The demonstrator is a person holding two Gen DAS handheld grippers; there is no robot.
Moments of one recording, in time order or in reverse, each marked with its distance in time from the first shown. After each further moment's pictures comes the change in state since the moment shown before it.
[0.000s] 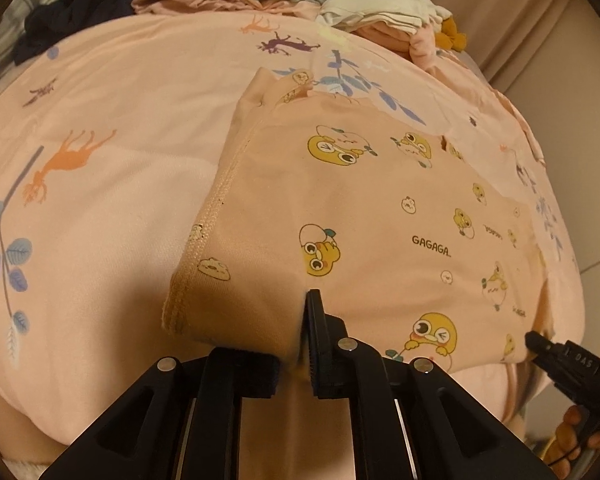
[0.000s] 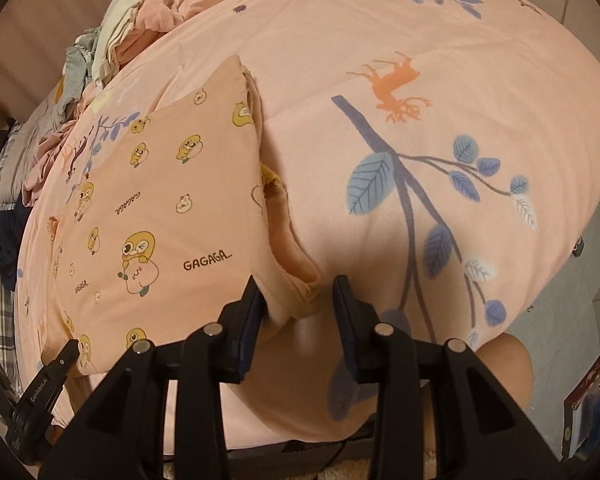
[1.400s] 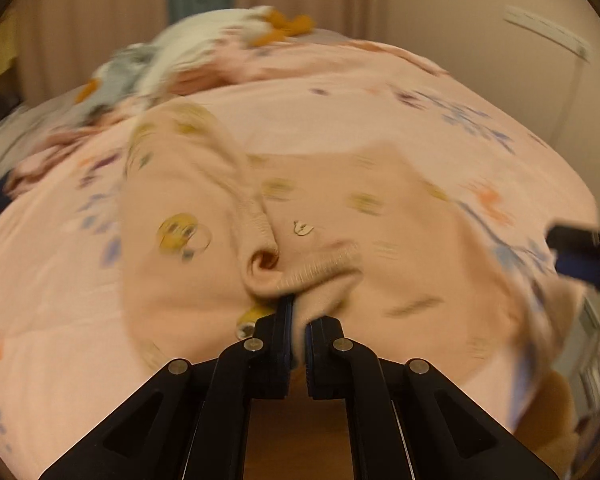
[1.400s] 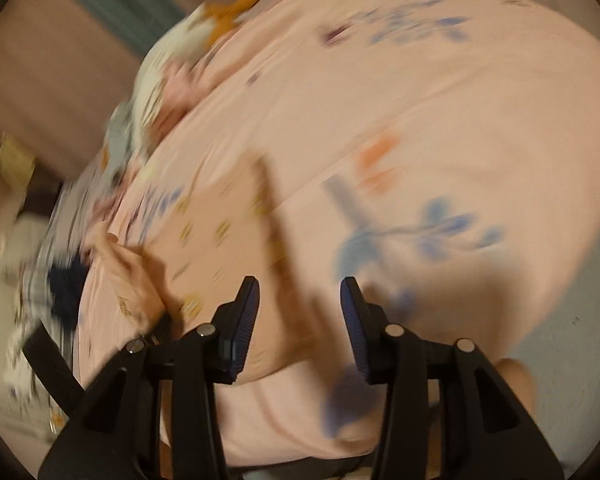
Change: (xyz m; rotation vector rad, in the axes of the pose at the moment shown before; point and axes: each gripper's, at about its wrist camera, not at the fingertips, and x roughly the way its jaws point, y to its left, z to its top) left arm 0.032 -0.188 -0.034 0.592 -0.148 -0.034; right arm -0.062 -0.087 0.009 0.174 -0.187 0.213
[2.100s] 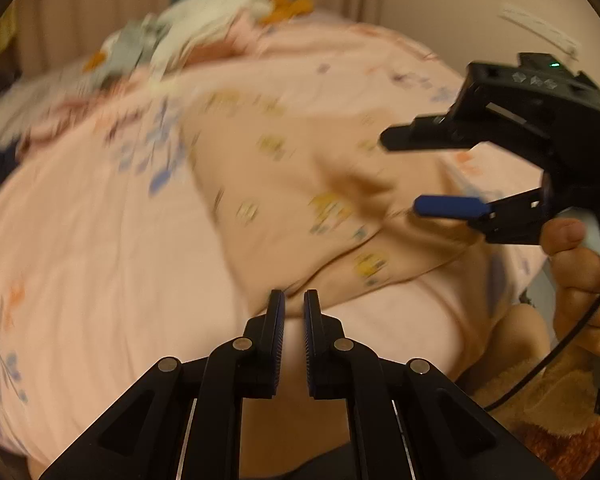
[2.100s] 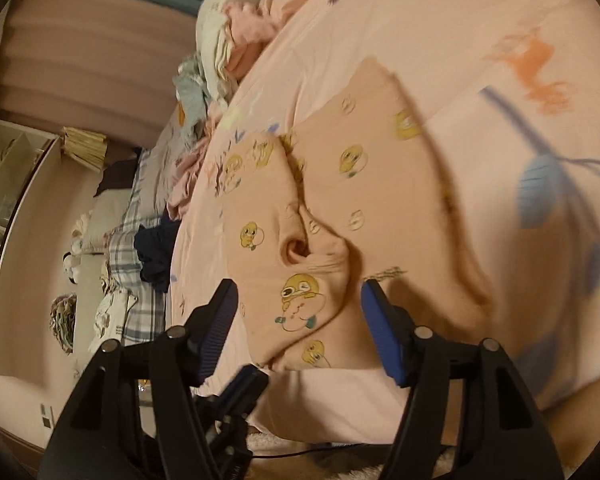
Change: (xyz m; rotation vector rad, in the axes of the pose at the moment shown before) left arm -0.053 0.045 -0.041 -0.084 0.124 -0.024; right arm 0.071 0.074 -0.034 0.042 0.339 0.357
